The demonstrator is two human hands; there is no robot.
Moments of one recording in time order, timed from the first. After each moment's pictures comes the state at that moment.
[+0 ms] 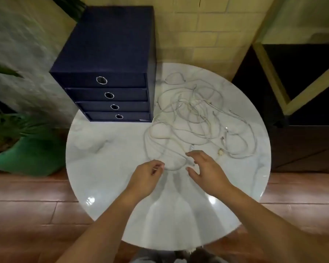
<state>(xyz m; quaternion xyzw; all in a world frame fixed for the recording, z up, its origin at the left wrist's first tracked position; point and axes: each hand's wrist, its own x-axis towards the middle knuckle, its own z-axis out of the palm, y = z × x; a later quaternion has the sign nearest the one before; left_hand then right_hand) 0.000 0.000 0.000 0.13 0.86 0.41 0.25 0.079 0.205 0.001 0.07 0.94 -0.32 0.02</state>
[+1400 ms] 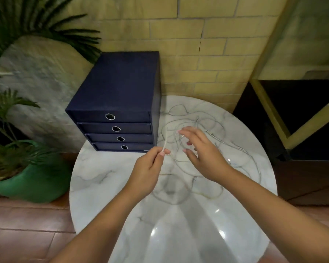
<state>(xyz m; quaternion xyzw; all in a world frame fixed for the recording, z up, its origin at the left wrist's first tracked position) -0.058 0.033 0.098 0.17 0.81 0.54 0.15 -0.025 0.229 0.091 -0.04 0.94 -0.33 -0.11</state>
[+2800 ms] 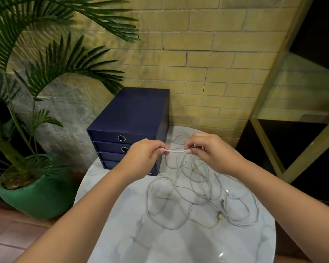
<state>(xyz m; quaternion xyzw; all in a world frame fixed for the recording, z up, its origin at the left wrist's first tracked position) -0.082 0.039 0.196 0.31 0.90 0.31 0.01 -0.033 0.262 0.208 -0.20 0.93 -0.30 -0.11</state>
